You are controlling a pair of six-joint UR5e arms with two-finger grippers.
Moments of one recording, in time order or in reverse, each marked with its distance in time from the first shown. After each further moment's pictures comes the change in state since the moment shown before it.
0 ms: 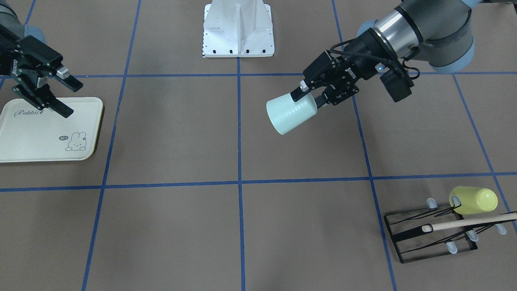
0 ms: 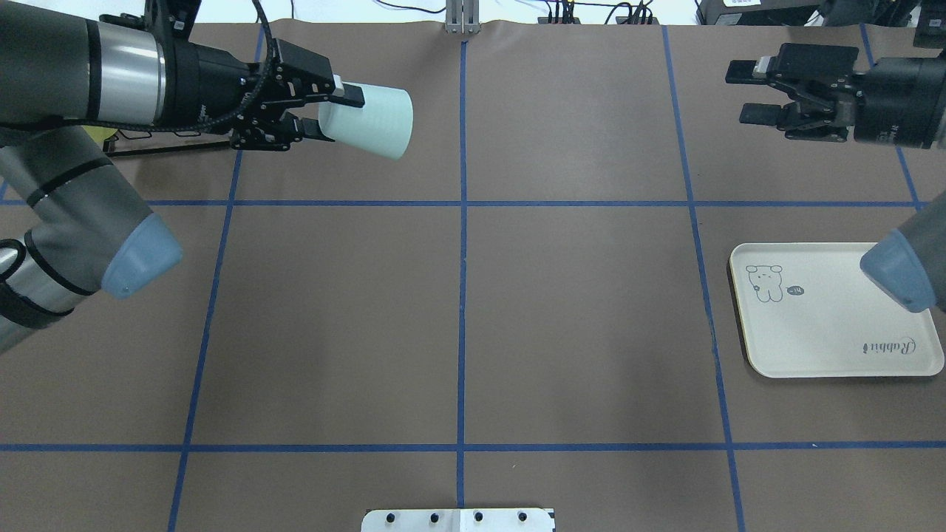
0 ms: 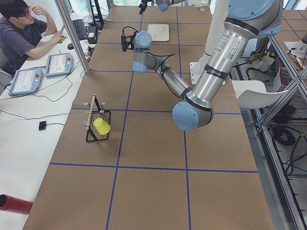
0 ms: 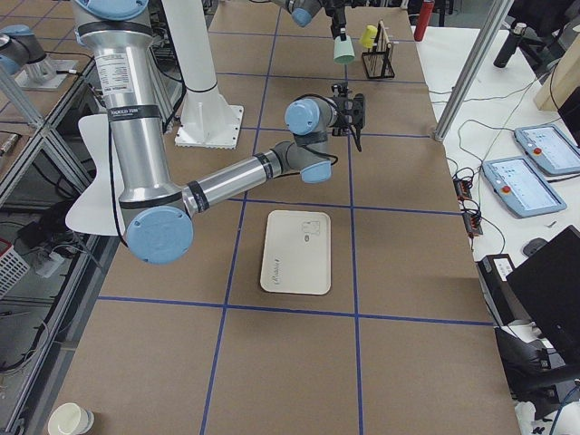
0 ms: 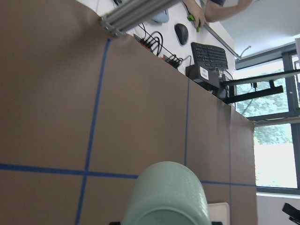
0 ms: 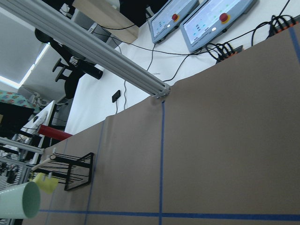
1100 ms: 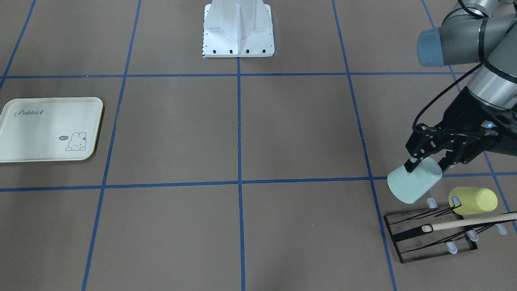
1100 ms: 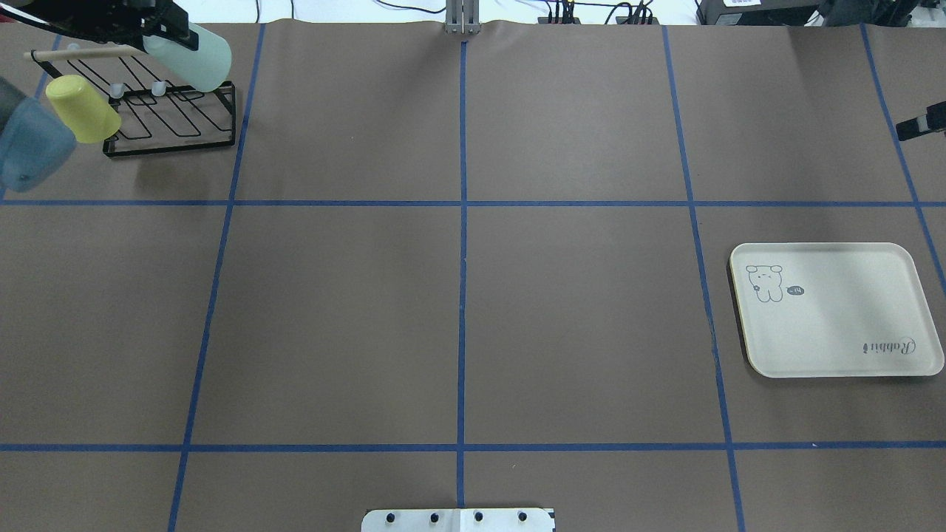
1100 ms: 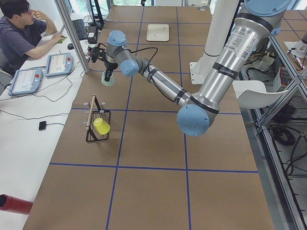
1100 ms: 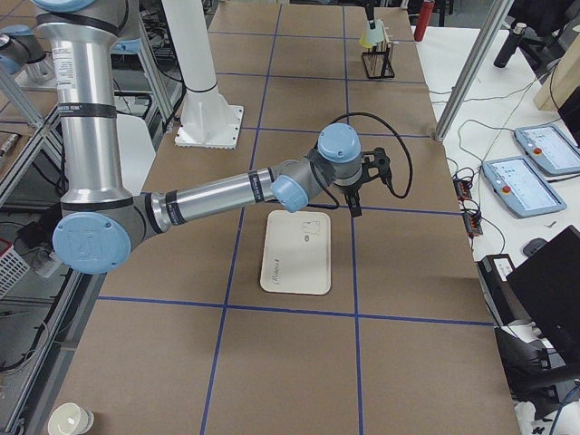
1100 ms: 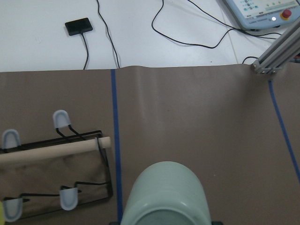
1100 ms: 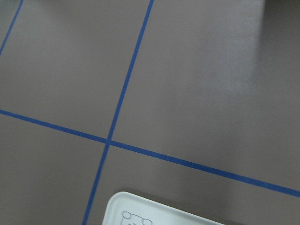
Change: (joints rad) left arm -0.261 0.018 0.075 0.669 0.005 0.863; right arm 0.360 -0.129 -0.001 -0.897 0.426 -1.124
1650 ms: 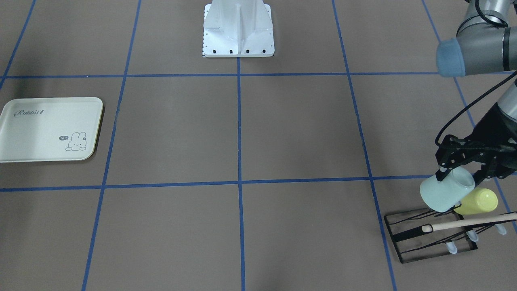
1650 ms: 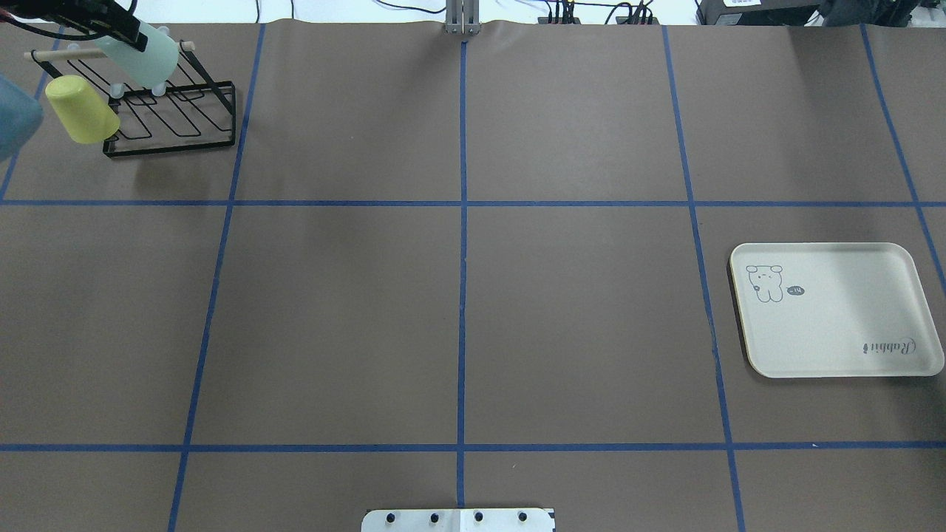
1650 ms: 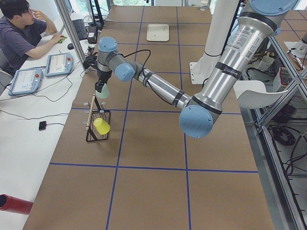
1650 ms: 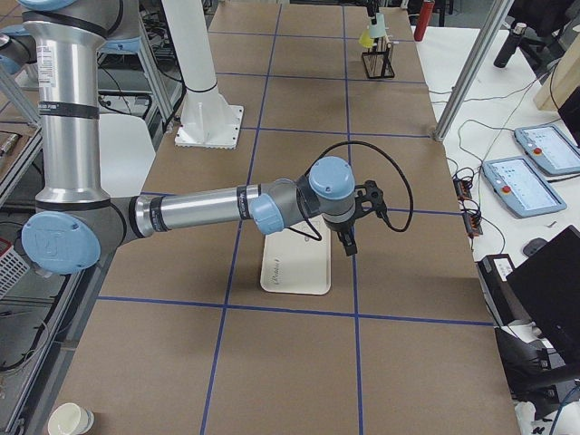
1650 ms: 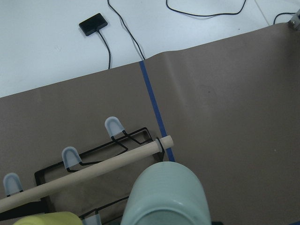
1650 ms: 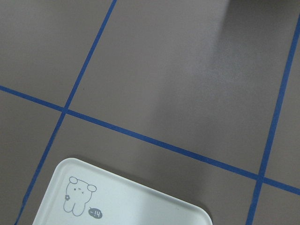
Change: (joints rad) left arm -0.091 0.007 0.054 0.152 0.001 0.420; right arm 0.132 -0.077 -0.026 -0.265 0.011 -0.511
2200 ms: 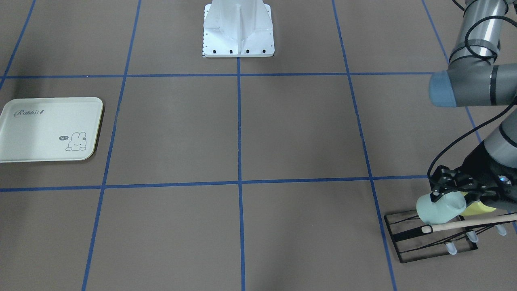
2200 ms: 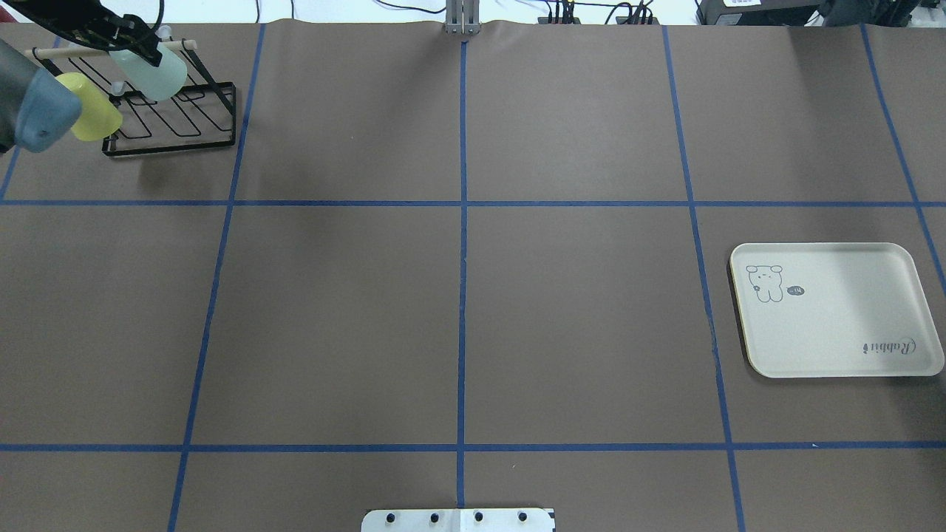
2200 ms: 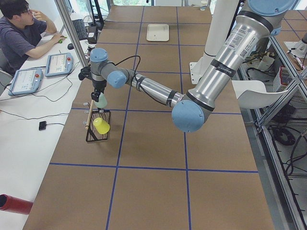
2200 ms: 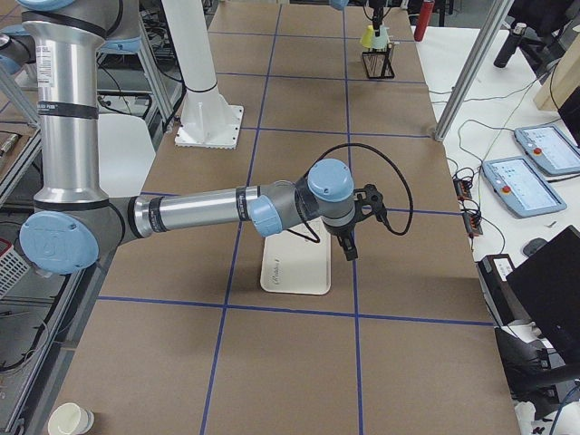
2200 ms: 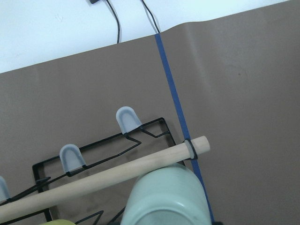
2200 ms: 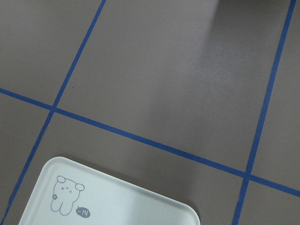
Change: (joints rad) left arm 0.007 -0.049 0.172 -0.013 -0.002 0.076; right arm 0.018 -0.017 -0.013 -0.002 -0.035 -0.059
